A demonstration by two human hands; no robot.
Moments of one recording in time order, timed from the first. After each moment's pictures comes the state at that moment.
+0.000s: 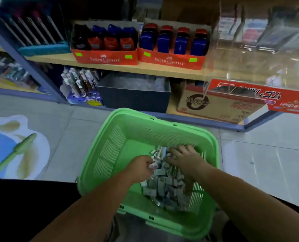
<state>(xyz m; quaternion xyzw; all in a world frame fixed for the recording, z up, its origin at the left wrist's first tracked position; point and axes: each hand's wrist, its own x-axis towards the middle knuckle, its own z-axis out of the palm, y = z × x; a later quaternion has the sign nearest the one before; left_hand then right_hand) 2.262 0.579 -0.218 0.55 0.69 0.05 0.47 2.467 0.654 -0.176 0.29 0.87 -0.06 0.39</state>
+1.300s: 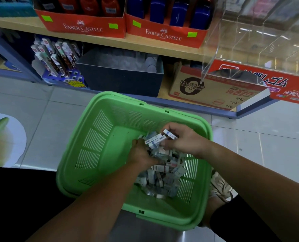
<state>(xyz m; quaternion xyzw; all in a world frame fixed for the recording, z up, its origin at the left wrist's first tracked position) 2.312 0.591 -0.266 0.48 0.76 0.10 0.43 2.480 0.675 -0.148 0.50 0.59 -0.63 -0.05</state>
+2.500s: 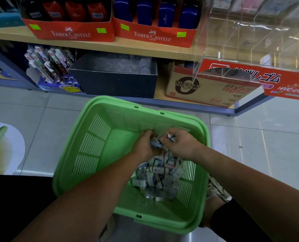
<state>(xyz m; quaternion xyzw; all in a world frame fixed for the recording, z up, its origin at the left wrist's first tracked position) 2.321 0.639 -0.261 0.49 0.69 0.13 0.51 2.479 0.667 -0.149 0.58 0.64 -0.51 -0.01</state>
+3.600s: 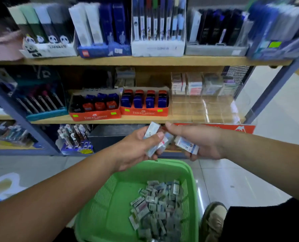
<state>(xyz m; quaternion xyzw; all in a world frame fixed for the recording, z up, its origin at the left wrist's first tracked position) 2.293 0.647 0.060 0.47 0.47 0.32 0.68 2.500 0.681 0.099 0.55 0.51 -0.65 -0.10</state>
